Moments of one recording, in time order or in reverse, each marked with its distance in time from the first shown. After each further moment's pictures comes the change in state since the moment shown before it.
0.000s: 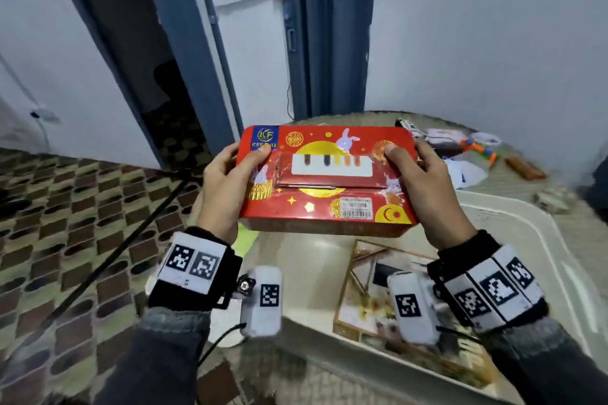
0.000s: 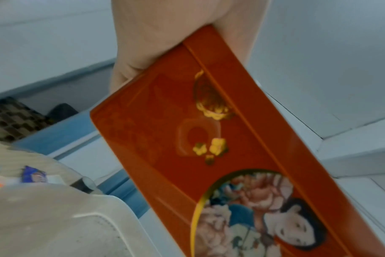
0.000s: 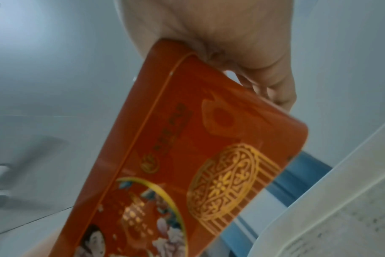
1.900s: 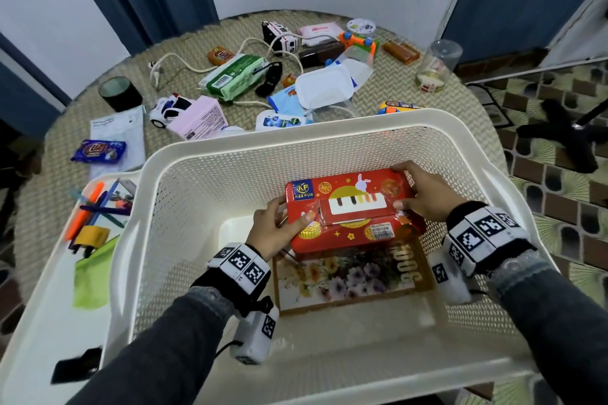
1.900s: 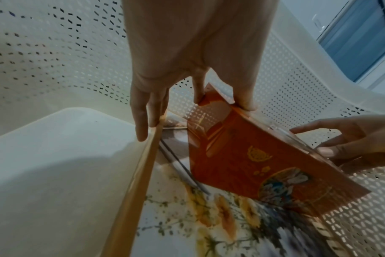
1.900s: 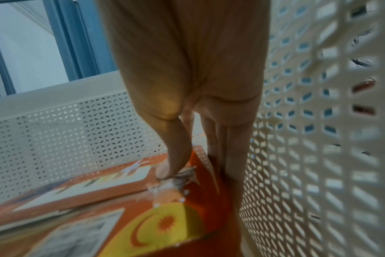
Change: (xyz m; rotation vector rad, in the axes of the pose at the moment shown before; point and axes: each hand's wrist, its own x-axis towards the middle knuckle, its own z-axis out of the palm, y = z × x) left_hand 0.038 -0.255 0.118 0.642 -0.824 -0.449; right_hand 0.019 0.151 -0.176 -0.956 0.003 0.590
